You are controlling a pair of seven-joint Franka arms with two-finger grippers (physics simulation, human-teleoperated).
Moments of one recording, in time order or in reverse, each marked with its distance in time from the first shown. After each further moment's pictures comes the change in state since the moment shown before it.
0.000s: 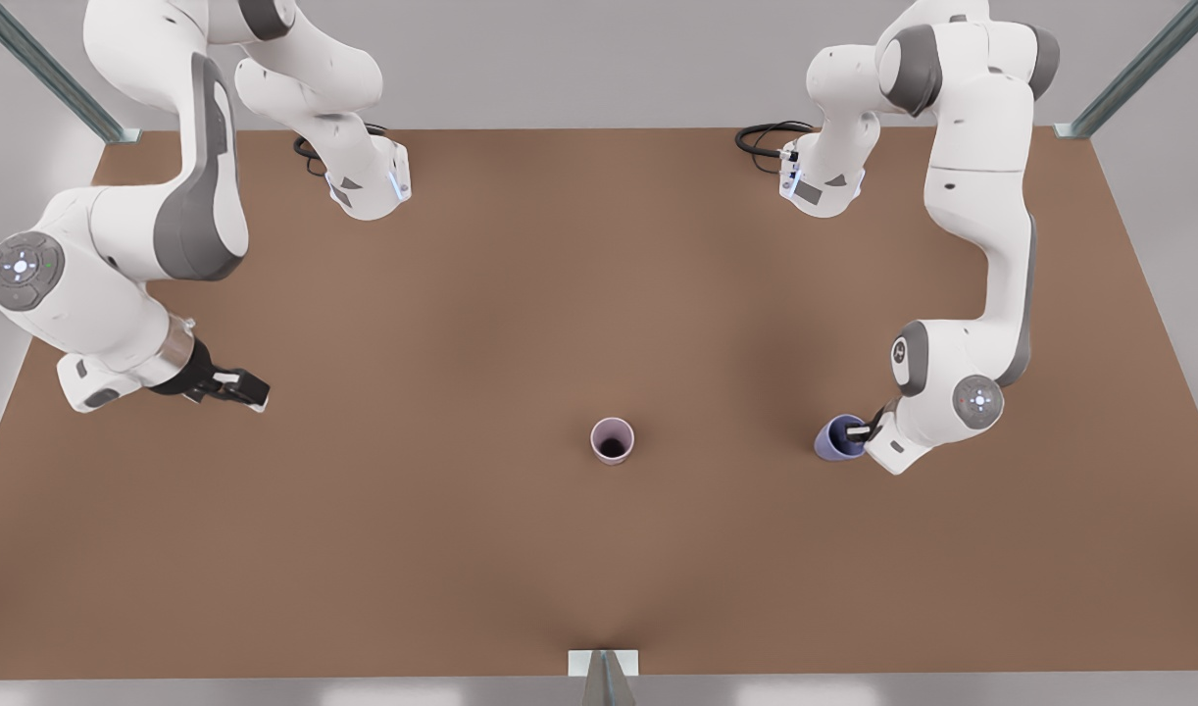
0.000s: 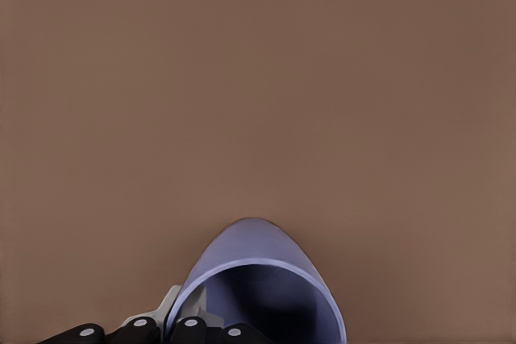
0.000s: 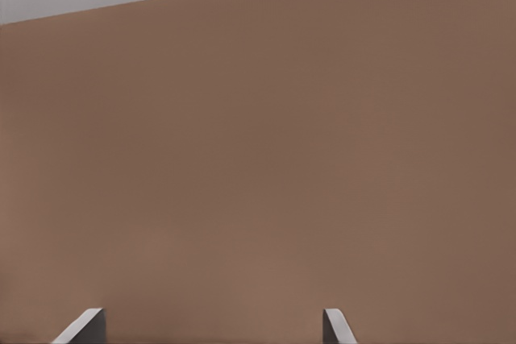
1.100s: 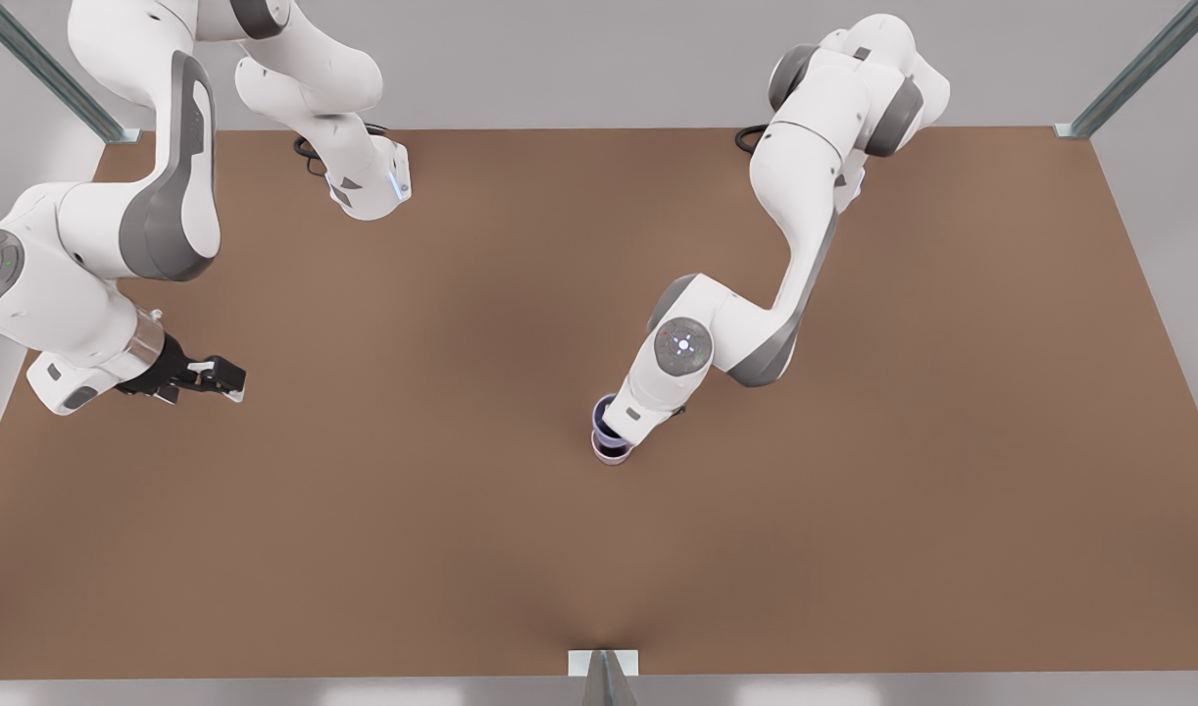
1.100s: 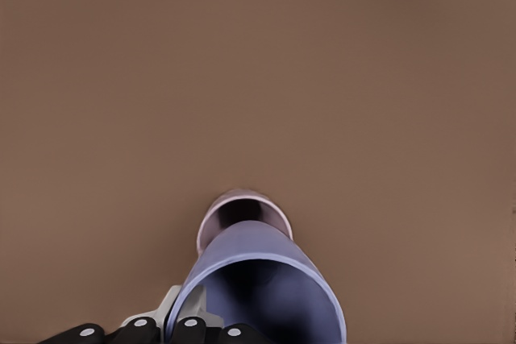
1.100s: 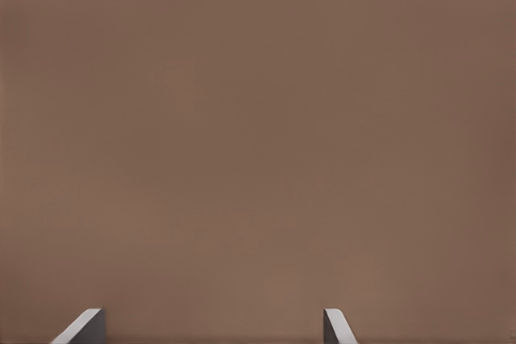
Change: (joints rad) left arm -0.538 0.253 -0.002 0.660 -0.051 -0.272 -0.668; right arm -0.035 -0.016 -0.021 -0.013 0.009 -0.016 -0.226
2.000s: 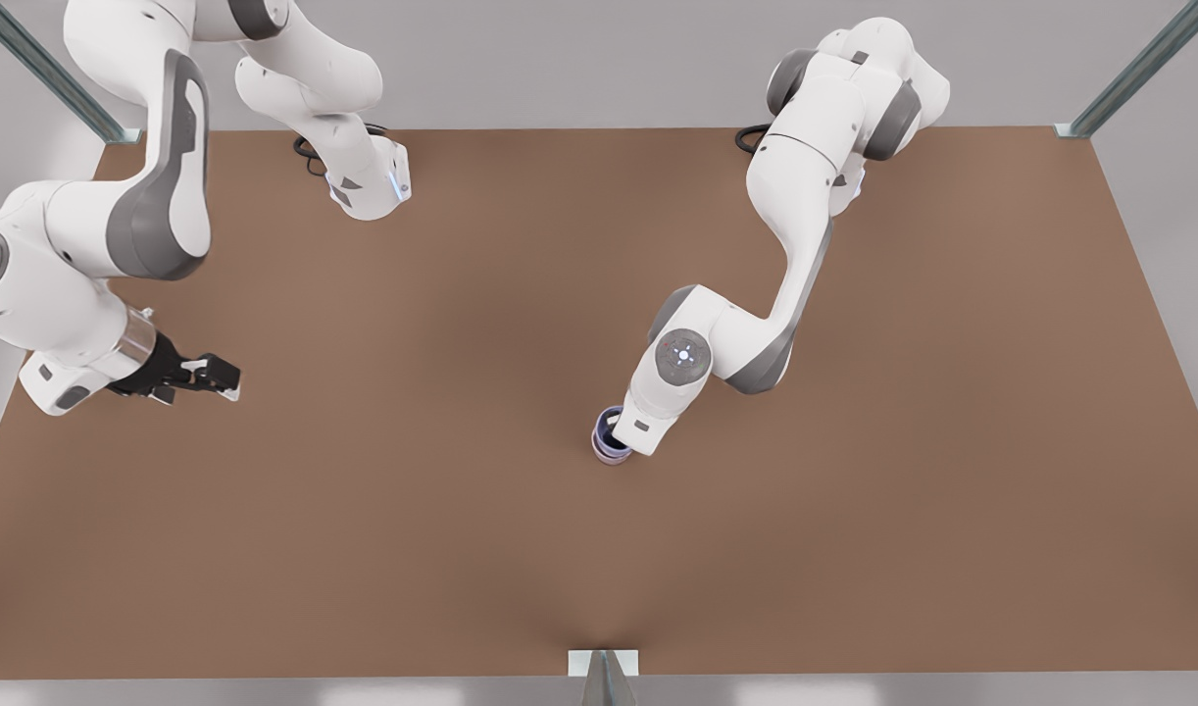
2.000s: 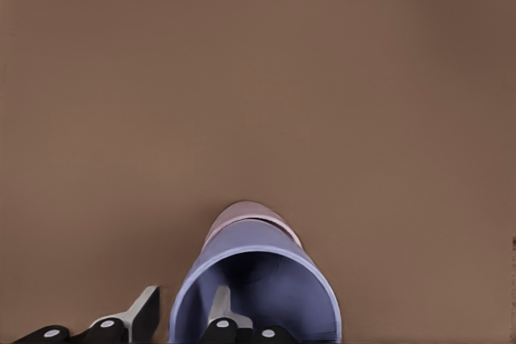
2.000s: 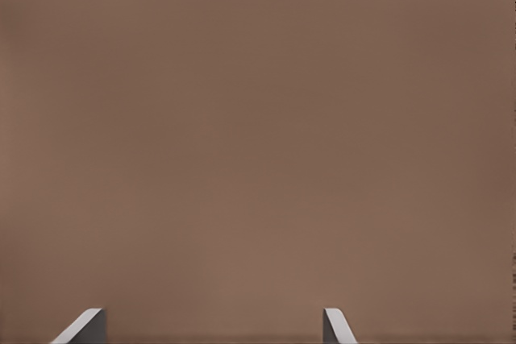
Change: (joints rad) left arm 0.002 0.016 0.002 -0.044 -0.004 0.058 -0.175; right arm -0.011 0.000 -0.003 0.009 0.020 -0.009 -0.034
